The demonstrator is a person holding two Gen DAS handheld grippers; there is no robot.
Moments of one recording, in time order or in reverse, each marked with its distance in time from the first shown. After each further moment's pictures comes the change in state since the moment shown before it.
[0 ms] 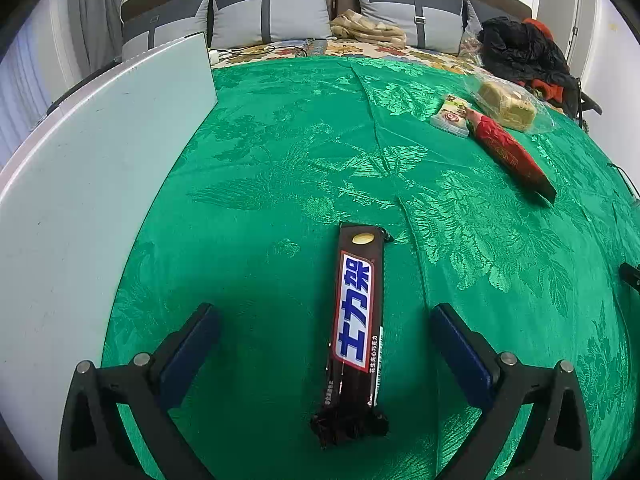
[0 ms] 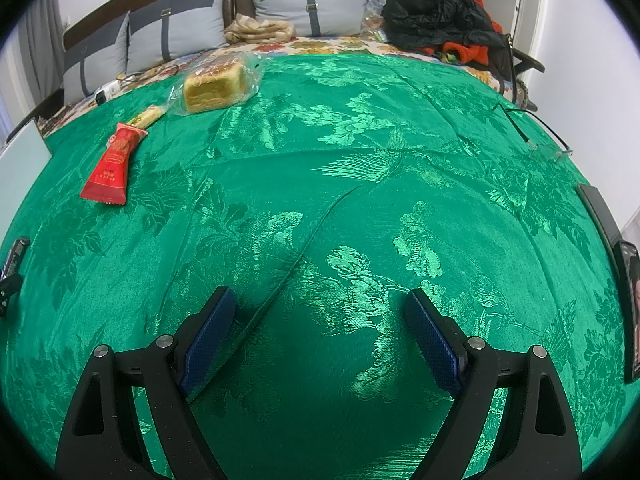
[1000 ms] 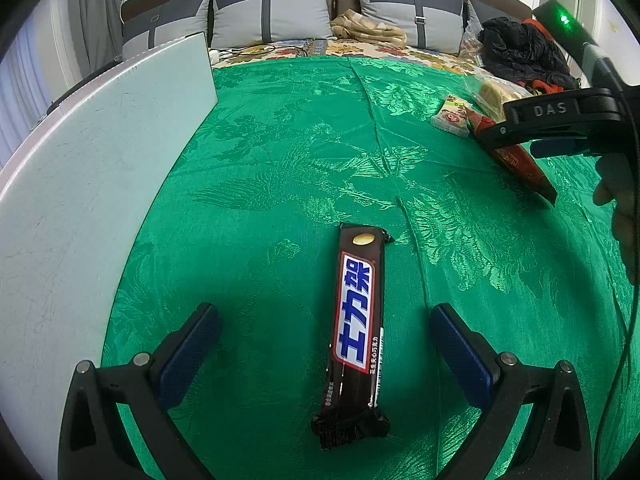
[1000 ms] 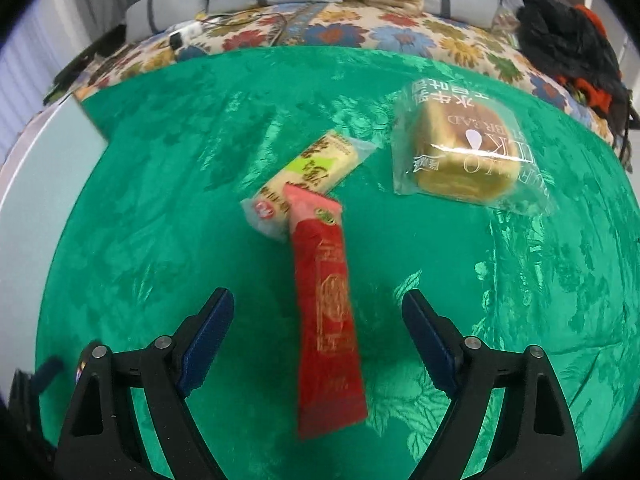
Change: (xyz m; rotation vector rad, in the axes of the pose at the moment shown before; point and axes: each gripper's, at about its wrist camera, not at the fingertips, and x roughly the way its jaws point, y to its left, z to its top) left arm 0.000 0.001 0.000 0.000 0.000 -0.002; right arm 0.074 0.189 0.135 -0.206 0.194 0.195
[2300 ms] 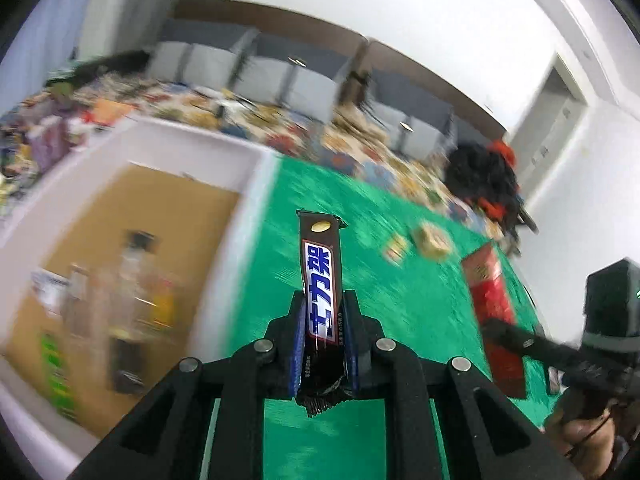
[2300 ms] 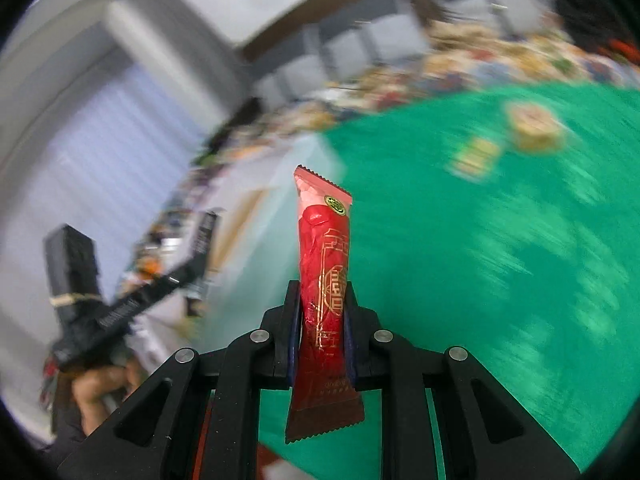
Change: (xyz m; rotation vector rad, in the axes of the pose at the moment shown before) left arm -0.216 0.144 0.013 -0.287 -0.230 -0.240; right arm -0.206 0.089 -0.119 0.063 -0.238 0.603
